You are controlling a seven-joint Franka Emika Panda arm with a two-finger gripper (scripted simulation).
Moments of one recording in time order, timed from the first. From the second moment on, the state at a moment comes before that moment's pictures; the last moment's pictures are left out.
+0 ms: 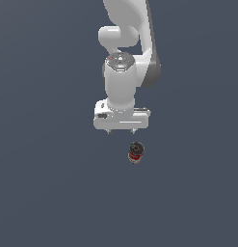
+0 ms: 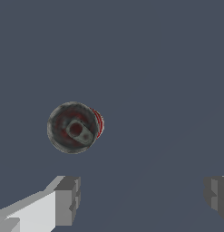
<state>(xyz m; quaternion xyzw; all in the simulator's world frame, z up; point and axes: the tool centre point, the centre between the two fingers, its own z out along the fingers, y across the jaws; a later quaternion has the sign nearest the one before) 0.007 0.010 0.181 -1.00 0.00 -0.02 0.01</state>
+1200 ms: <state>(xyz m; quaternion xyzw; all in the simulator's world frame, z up) 0.002 0.031 0.165 -1.00 0.03 0.00 0.02</state>
